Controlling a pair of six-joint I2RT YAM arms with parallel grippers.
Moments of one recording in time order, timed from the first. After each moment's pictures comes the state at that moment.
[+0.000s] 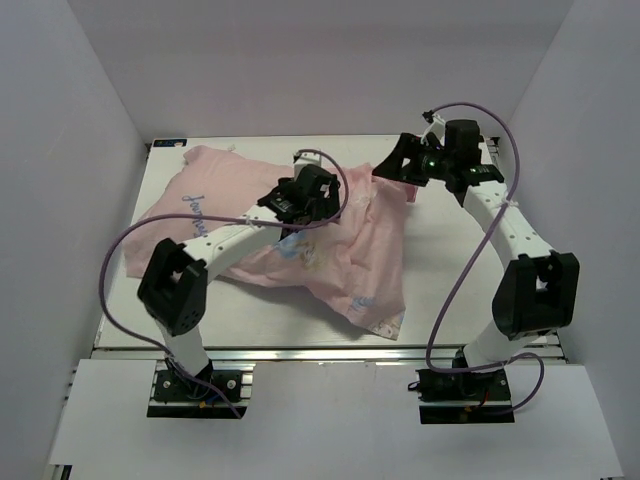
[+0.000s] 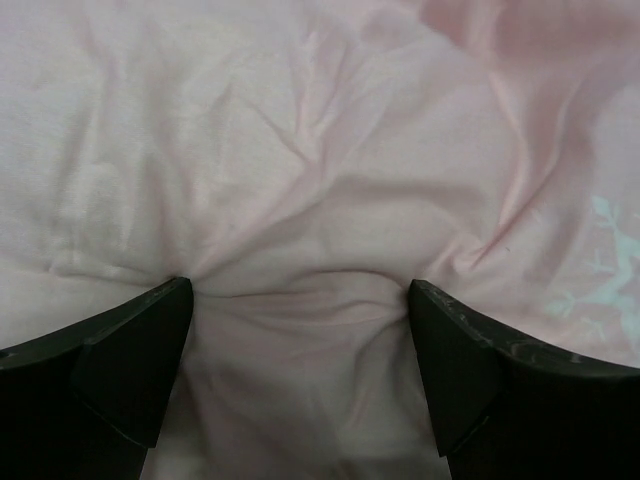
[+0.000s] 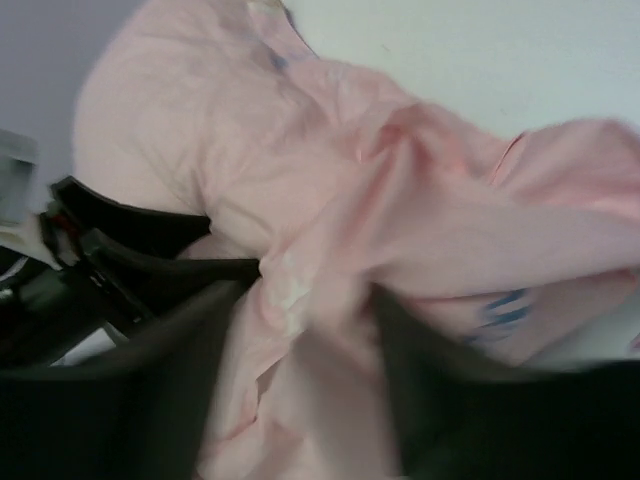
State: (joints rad) left arm -0.71 1.71 1.36 -0.34 -0.41 -0.53; right arm 0.19 1.58 1.39 -0.26 -0.62 0.43
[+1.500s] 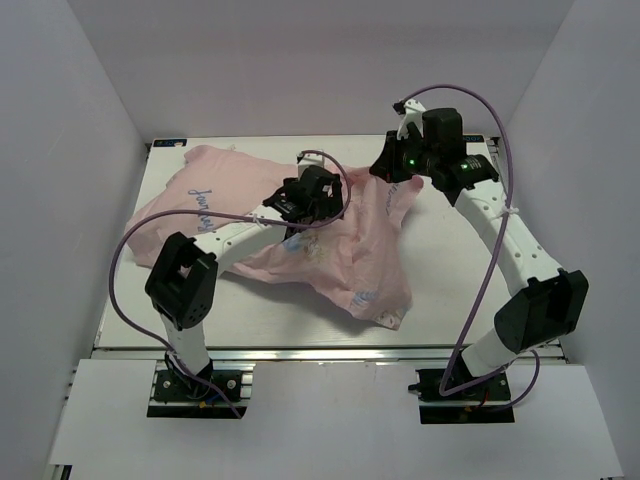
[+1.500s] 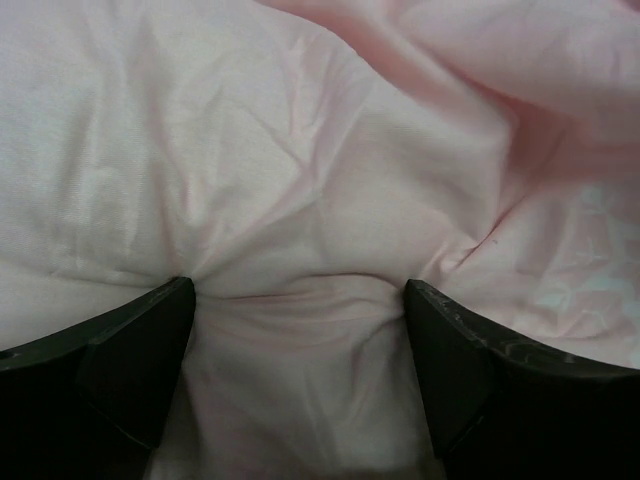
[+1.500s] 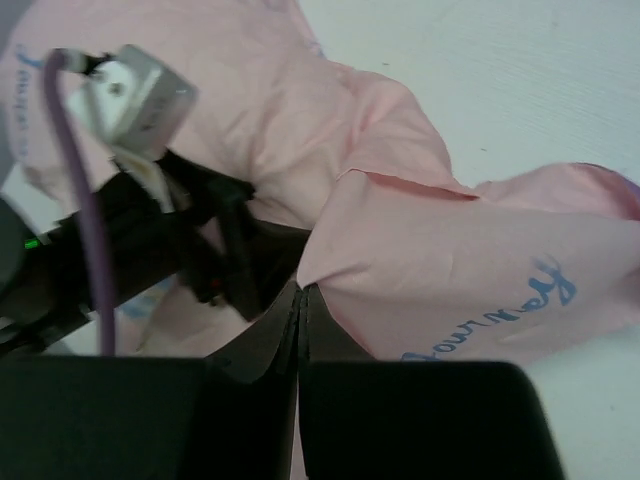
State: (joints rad) left arm -0.71 1.81 1.39 -0.24 -0.37 -0.53; right arm 0.38 1.55 1.58 -0.55 -0.34 0.16
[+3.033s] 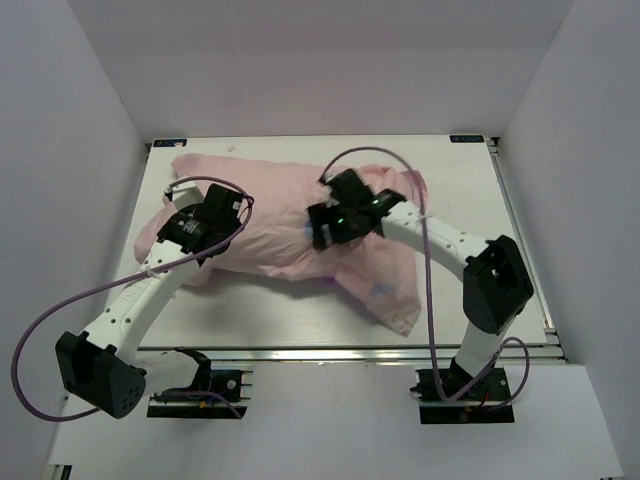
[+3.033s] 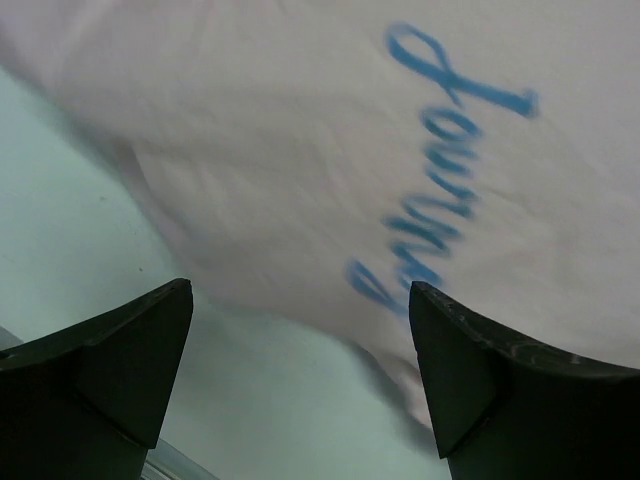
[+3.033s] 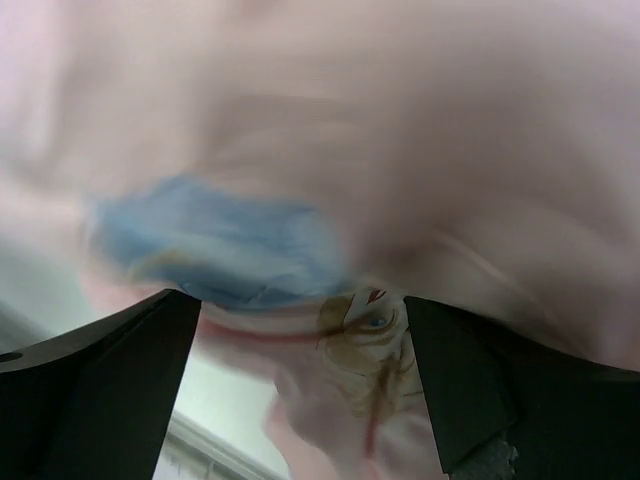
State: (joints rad) left arm -0.44 1.20 1.16 -0.97 -0.70 -0.93; right arm 0.79 1.76 1.44 -0.61 -0.05 0.27
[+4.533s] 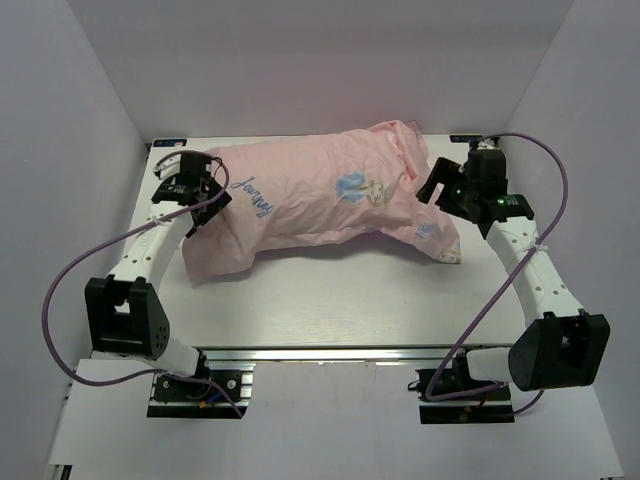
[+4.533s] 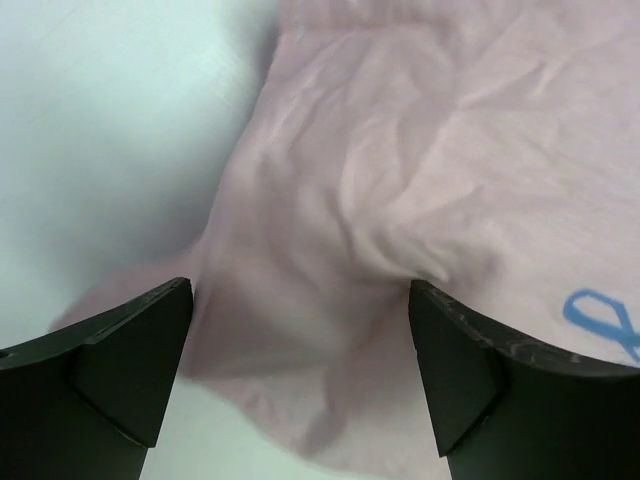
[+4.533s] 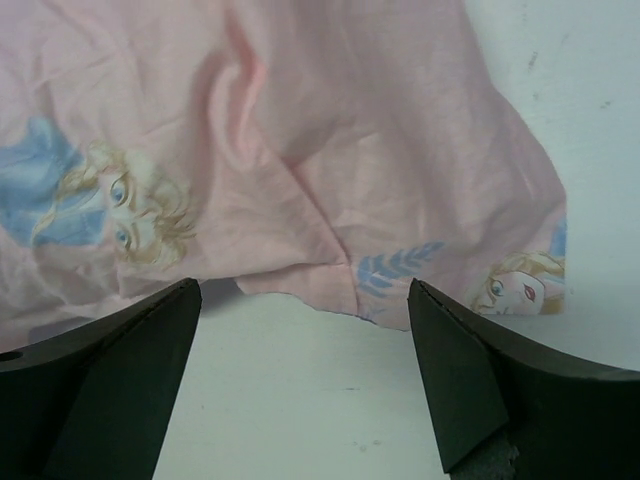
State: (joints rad) left arm -0.12 1.52 1.26 -0.65 -0.37 -0.77; right arm 0.16 1.31 1.19 -0.54 -0.06 0.42
